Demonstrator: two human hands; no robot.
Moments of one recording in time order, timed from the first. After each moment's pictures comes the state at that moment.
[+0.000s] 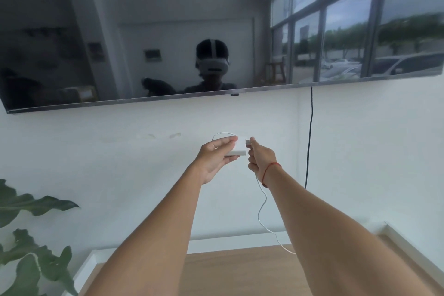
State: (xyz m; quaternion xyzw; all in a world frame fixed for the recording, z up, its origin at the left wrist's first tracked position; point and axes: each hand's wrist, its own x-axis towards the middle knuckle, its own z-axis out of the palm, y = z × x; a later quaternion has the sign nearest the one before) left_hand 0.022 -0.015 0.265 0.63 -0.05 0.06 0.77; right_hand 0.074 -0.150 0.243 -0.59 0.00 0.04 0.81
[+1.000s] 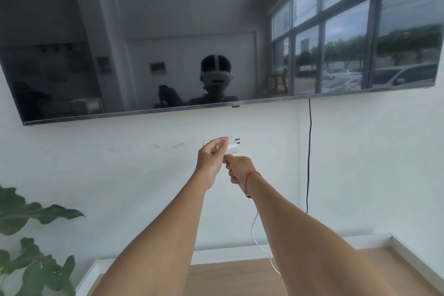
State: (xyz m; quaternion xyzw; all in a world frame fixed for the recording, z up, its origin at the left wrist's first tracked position) left_hand 0.020 -0.022 0.274 0.69 0.00 0.24 0.68; right_hand 0.047 -0.112 0.253 -0.68 -0.10 0.08 0.73
